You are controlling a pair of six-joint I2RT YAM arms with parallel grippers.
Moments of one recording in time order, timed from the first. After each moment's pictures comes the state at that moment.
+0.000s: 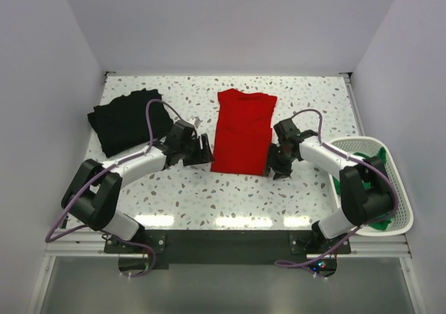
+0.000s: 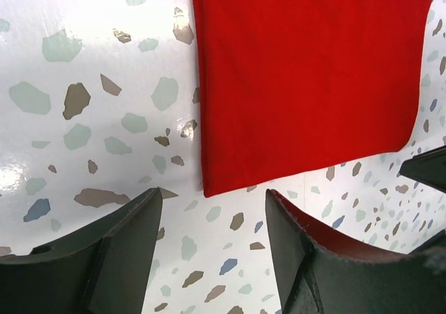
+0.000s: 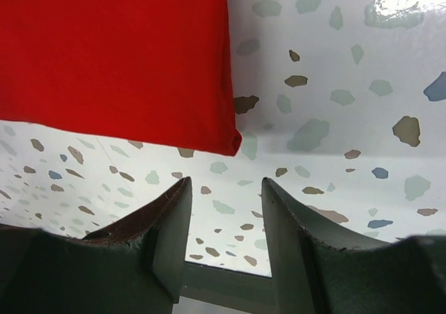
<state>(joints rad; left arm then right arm) -0.53 1.51 0.81 -0.16 0.15 -0.62 0.39 1.54 0.92 -0.69 -0.15 0.65</state>
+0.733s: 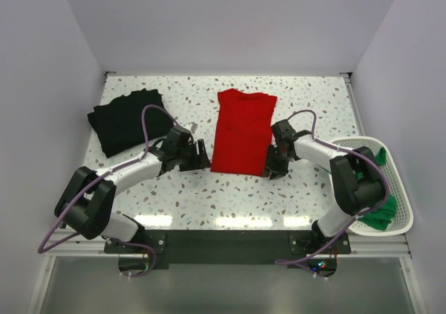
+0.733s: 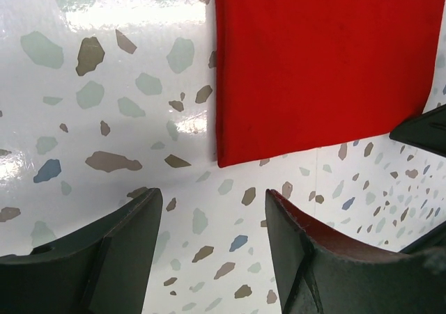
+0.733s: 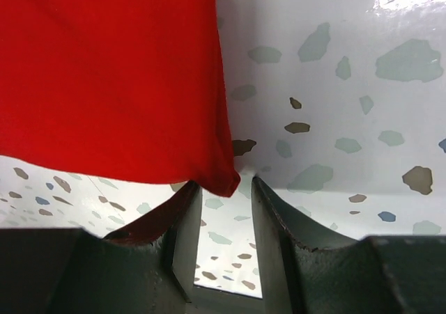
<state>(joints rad) -0.53 1.43 0.74 -0.18 0.15 -0.63 0.39 1.64 0.92 -0.61 -0.15 0.64</state>
